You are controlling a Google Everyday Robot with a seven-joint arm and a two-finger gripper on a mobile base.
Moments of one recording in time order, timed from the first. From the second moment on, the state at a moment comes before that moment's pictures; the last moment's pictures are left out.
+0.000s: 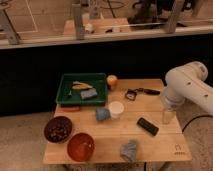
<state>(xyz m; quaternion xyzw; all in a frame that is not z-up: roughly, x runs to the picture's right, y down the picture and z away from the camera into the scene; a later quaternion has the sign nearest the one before) 0.285 0.106 0.684 -0.28 0.02 0.02 0.96</state>
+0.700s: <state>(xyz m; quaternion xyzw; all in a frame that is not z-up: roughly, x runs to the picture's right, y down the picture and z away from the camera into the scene) 0.271 0.117 0.680 -0.29 -0.04 0.01 0.95</state>
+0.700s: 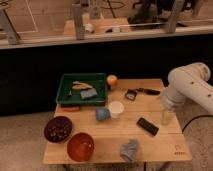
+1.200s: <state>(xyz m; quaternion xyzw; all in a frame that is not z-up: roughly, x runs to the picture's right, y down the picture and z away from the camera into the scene) 0.165 0.202 0.651 -0.32 -0.17 -0.06 0.93</state>
